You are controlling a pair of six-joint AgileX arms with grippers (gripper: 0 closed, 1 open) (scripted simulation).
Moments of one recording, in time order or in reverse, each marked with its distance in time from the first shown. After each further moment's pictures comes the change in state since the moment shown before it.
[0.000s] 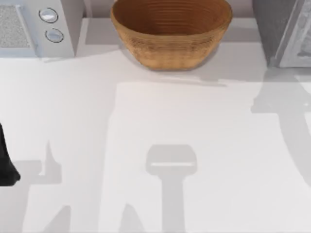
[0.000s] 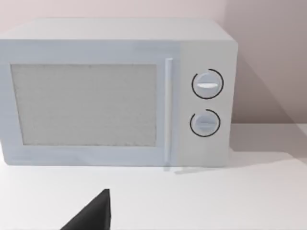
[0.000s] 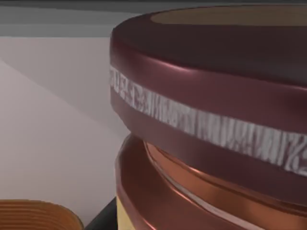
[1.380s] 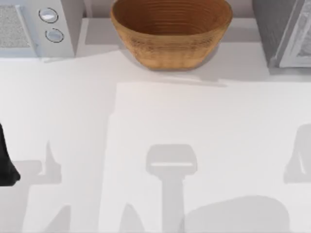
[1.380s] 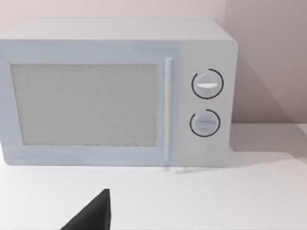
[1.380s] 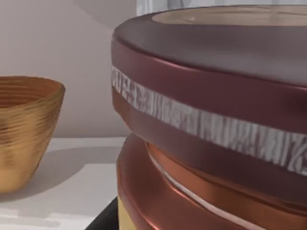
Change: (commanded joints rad) left arm 0.000 0.000 0.000 0.000 0.000 0.000; right arm -0.269 -0.802 -1.097 0.367 -0.309 0.014
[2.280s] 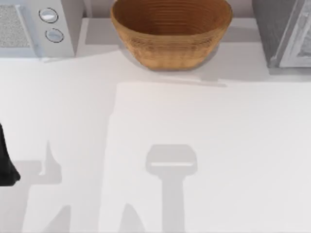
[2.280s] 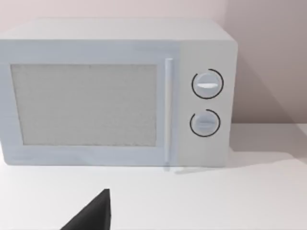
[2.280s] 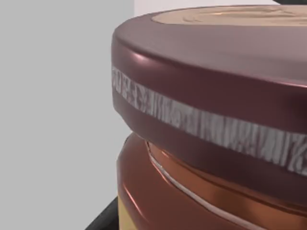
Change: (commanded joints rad) left arm 0.000 0.000 0.000 0.000 0.000 0.000; right arm 0.796 0.217 1.458 -0.304 0.192 0.803
